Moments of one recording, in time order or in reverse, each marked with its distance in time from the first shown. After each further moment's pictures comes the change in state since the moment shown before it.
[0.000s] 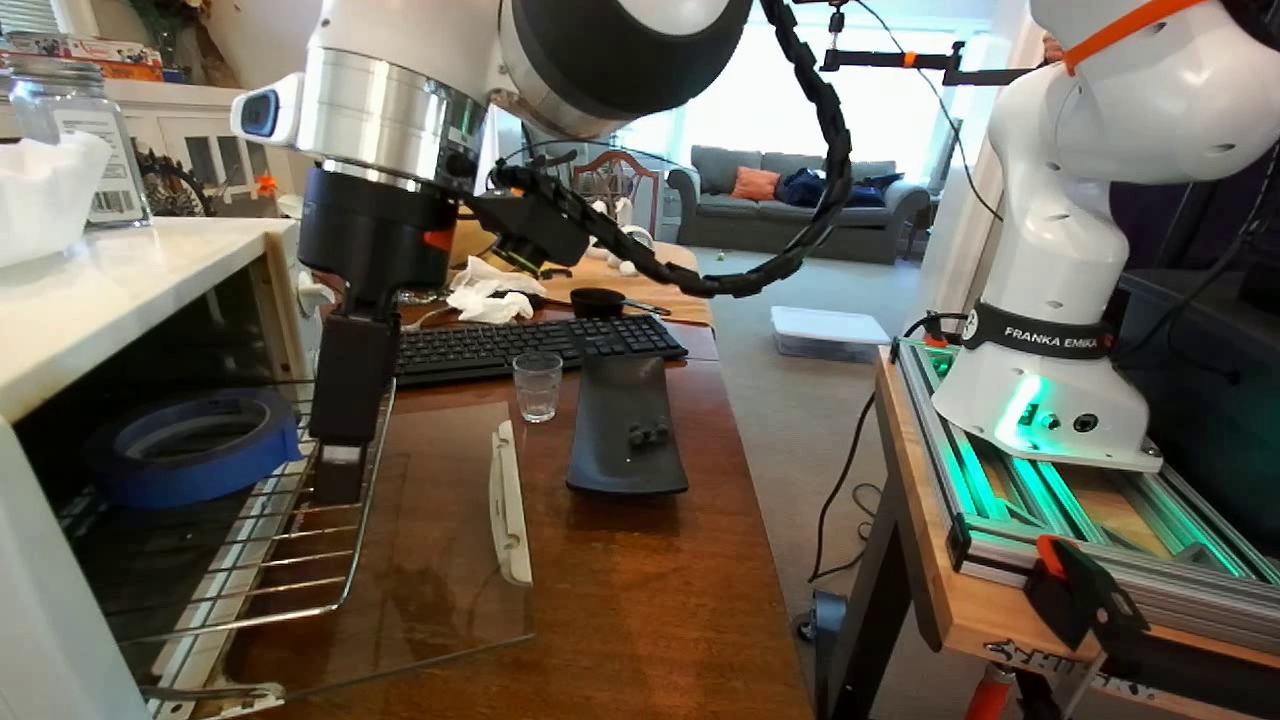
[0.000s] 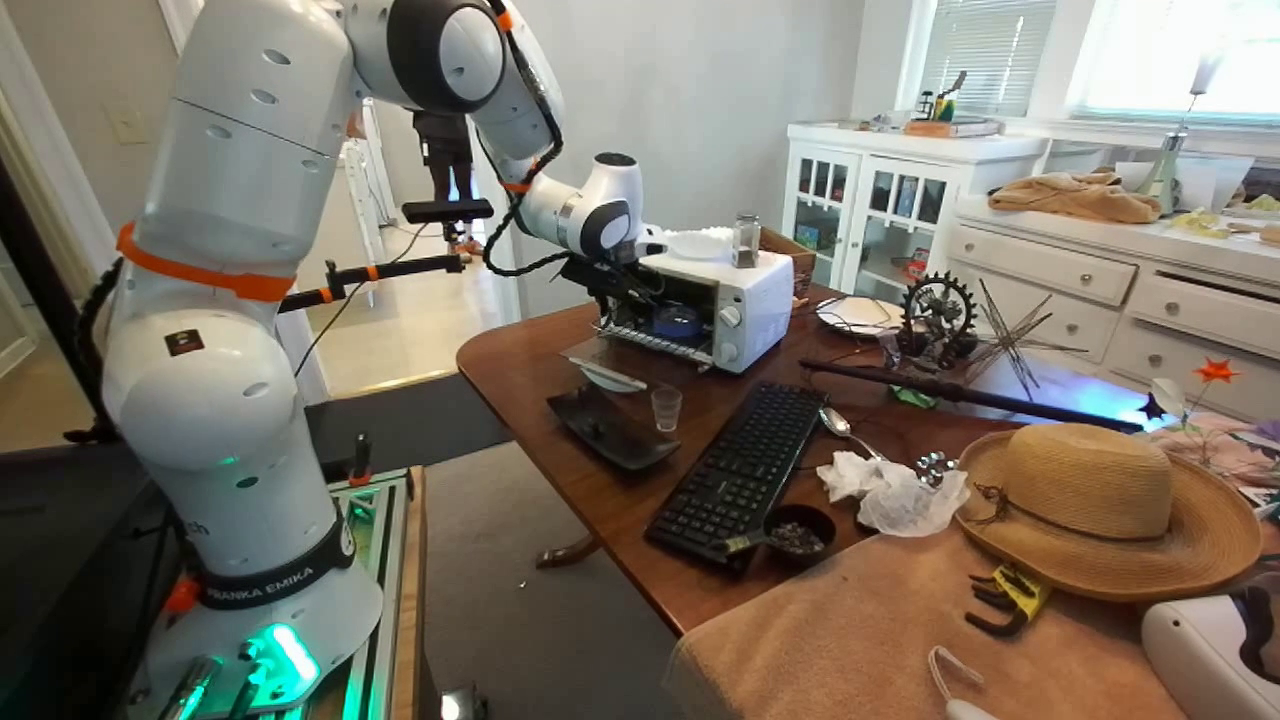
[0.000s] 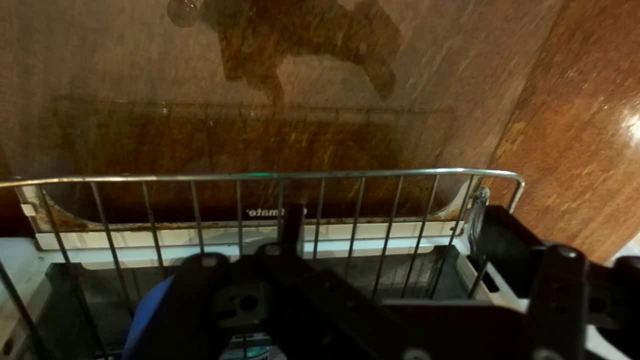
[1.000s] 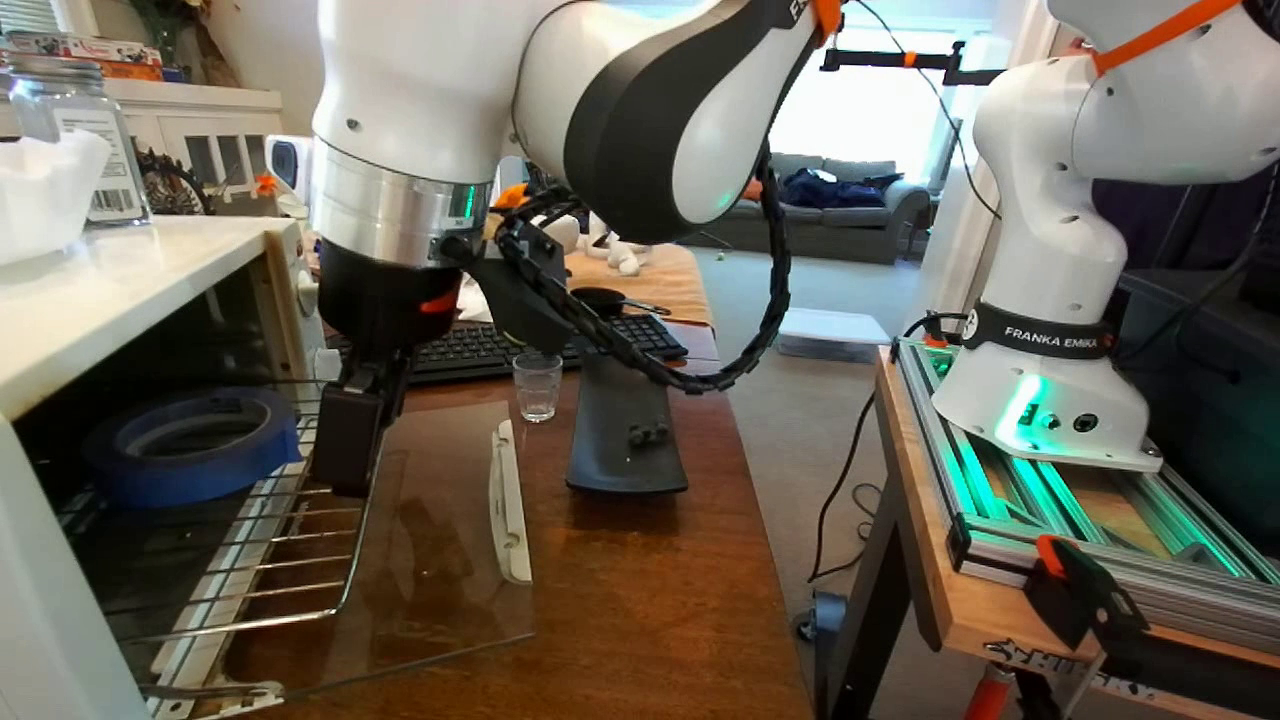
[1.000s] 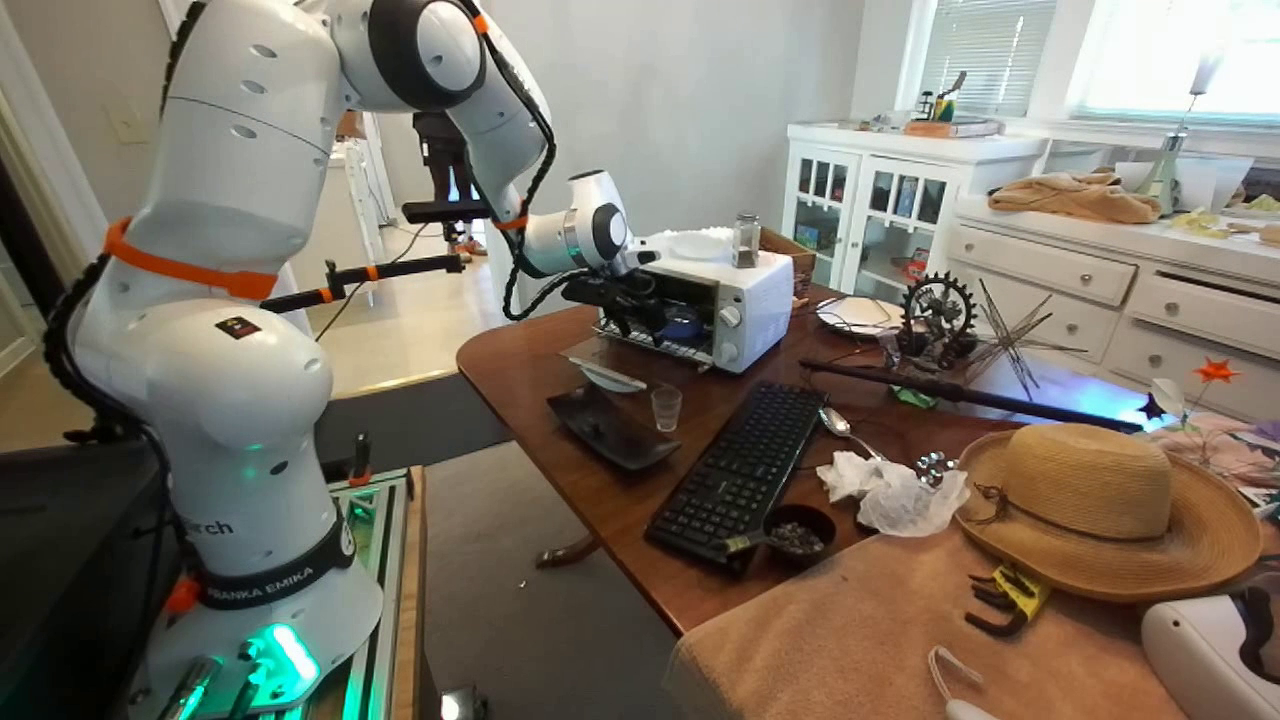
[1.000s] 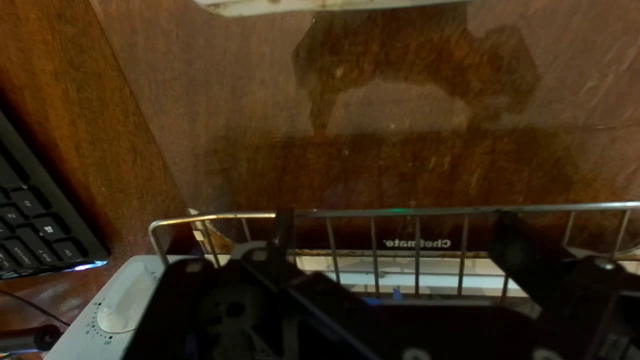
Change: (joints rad) arm 0.336 0.032 -0.377 0.022 -0.427 -0.017 0.582
